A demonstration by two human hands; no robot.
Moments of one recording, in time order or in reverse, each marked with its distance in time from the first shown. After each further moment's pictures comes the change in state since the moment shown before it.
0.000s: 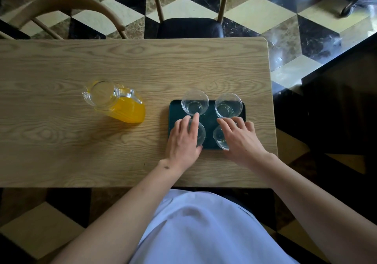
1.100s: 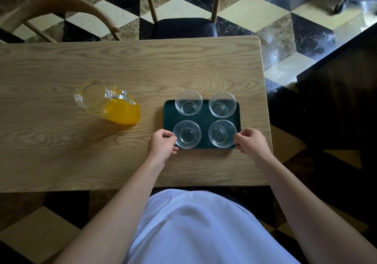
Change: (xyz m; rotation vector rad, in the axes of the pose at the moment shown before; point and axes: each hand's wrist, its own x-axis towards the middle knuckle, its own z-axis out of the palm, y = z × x) left_hand -0.002 -0.030 -0.004 -0.876 -0.077 -0.854; right_hand -0.012 0.031 0.015 1.048 -0.009 0.842
